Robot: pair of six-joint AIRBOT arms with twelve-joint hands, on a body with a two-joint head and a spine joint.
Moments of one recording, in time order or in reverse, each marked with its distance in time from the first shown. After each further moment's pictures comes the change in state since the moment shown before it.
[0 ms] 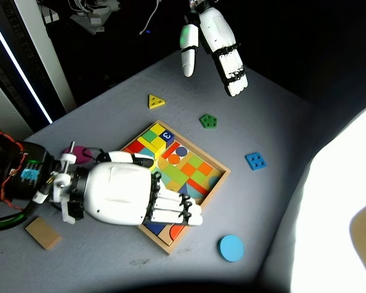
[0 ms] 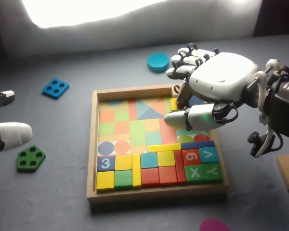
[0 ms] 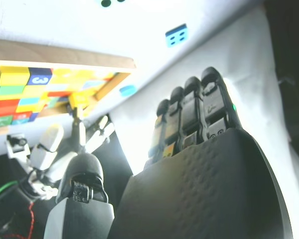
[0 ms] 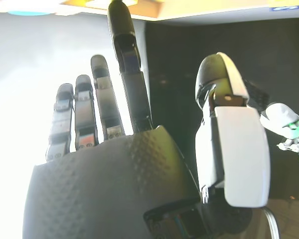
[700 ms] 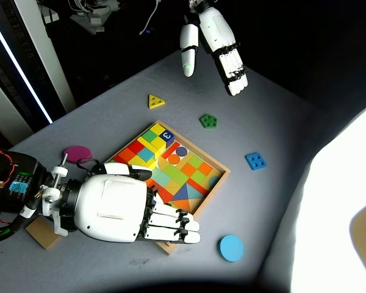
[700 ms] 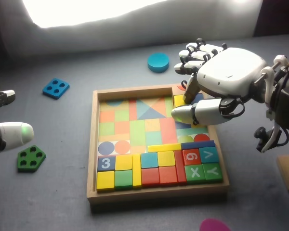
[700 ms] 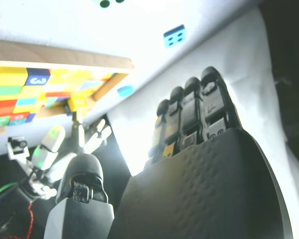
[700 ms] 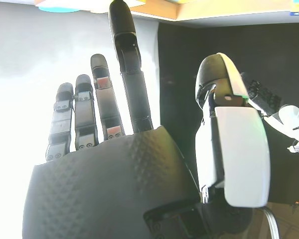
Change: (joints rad) left arm 0.002 0.000 -0.006 -0.002 -0.011 0.003; right arm 0.006 0.010 0.024 0.000 0.001 0.000
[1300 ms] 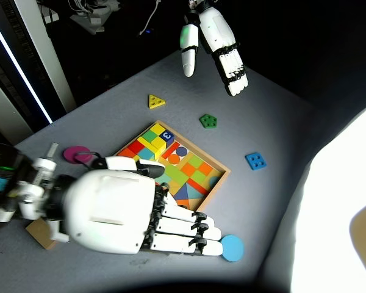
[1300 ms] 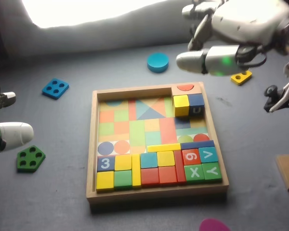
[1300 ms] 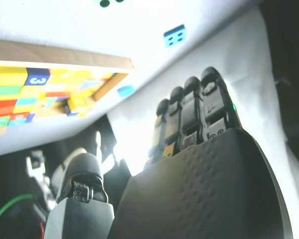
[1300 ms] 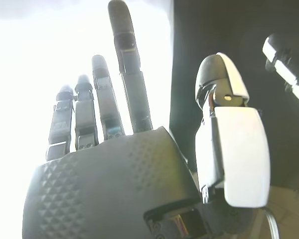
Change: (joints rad) left arm -0.001 0.000 -0.001 0.000 -0.001 0.000; right arm 0.164 0.161 -0.127 0.004 0.020 0.010
